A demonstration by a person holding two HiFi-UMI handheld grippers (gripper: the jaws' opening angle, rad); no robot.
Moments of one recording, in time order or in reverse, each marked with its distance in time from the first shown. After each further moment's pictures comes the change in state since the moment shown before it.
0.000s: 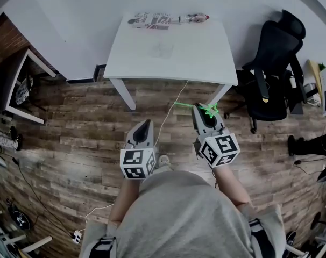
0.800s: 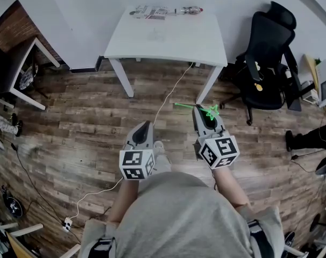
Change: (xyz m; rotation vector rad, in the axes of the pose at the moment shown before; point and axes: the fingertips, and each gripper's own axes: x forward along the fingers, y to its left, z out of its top) left arm -0.133 -0.105 -0.073 0.010 -0.019 0.031; right arm -0.177 0.033 -0.029 -0.013 -0.025 0.017
